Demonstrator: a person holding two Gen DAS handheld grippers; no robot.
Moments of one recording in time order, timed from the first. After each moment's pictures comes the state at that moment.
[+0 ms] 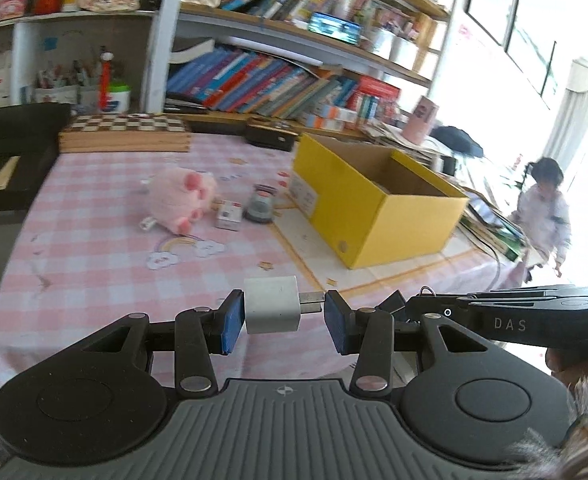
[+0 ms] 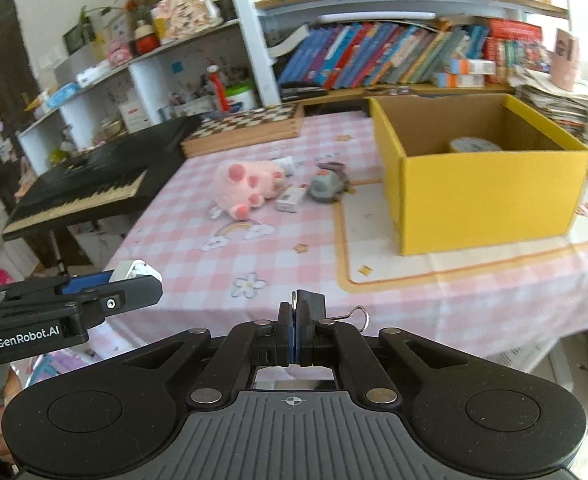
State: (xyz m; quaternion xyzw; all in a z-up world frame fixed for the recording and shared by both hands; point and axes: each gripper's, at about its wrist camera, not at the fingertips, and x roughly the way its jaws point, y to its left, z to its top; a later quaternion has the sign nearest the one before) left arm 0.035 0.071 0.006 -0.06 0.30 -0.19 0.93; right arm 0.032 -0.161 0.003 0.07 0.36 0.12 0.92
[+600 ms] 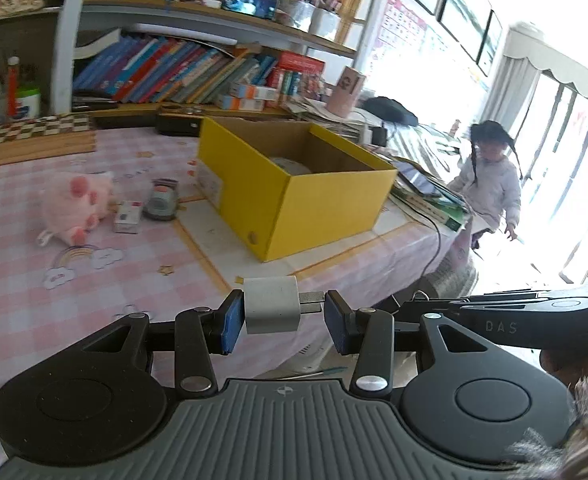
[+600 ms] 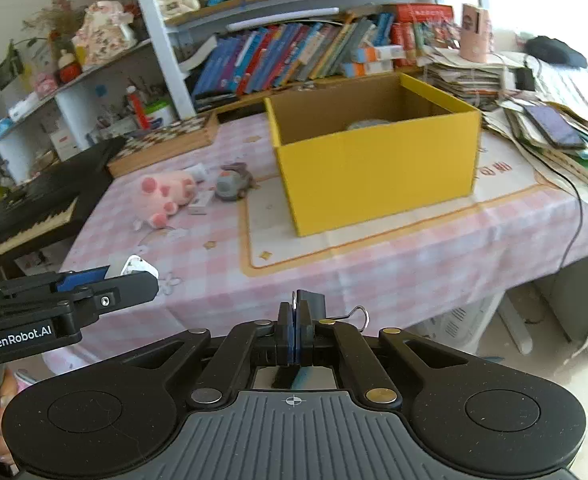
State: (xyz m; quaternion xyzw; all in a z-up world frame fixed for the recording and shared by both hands) left arm 0.053 0.005 0.002 -0.03 0.30 -0.30 0.90; right arm 0.009 -0.220 -0.003 0.11 0.37 0.02 0.92
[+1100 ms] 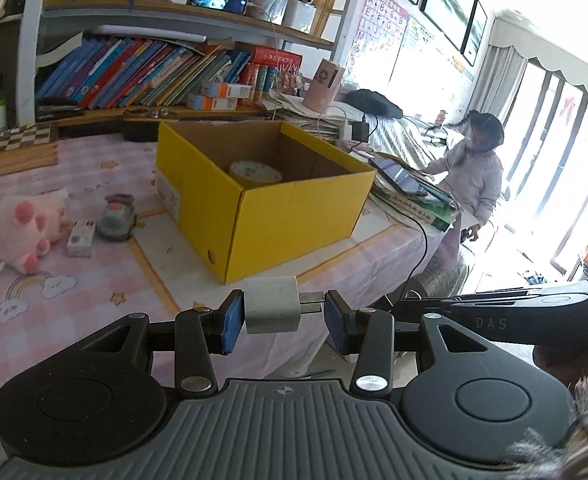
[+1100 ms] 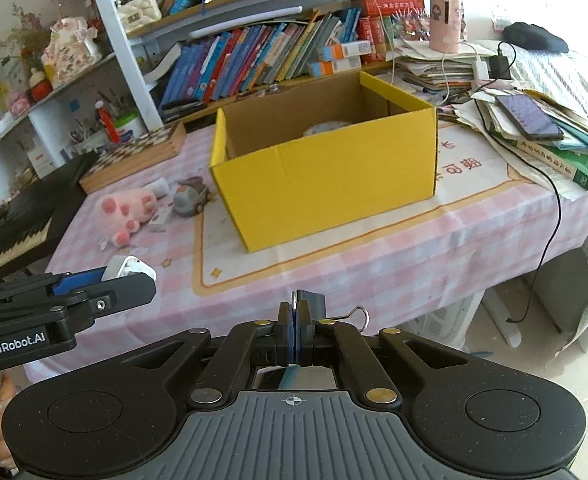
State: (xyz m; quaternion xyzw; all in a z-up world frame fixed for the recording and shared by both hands) left arm 0.079 -0.045 0.008 -0.02 0.30 -0.32 0.90; right arm 0.032 -0.270 -0.003 0.12 0.37 0.00 0.92
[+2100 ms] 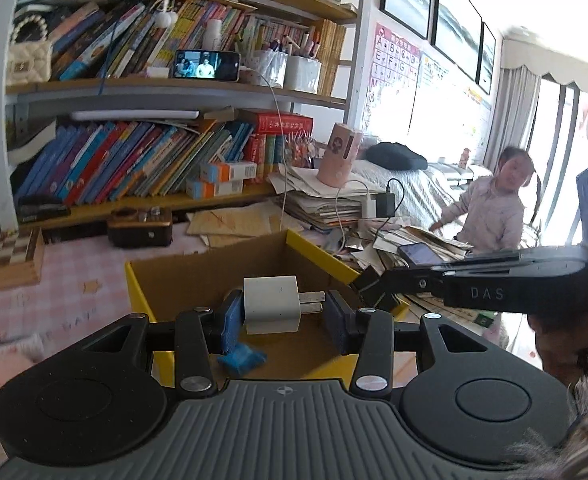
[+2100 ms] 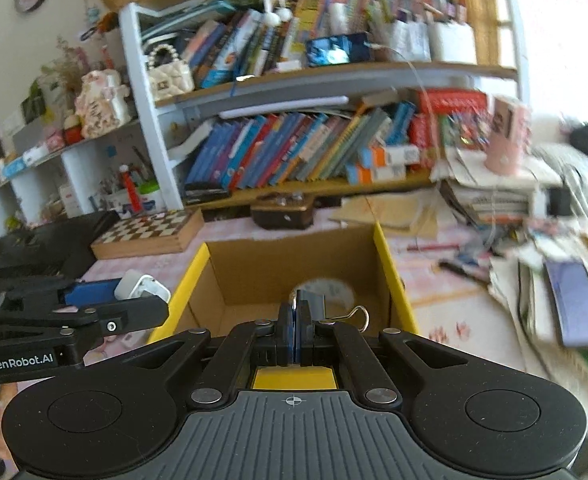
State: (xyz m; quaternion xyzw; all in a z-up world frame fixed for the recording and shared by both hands) left arm 0.186 -0.149 0.067 0.01 0.22 -0.28 0.94; right arm 0.175 -0.367 0.059 0.03 0.27 0.12 0.96
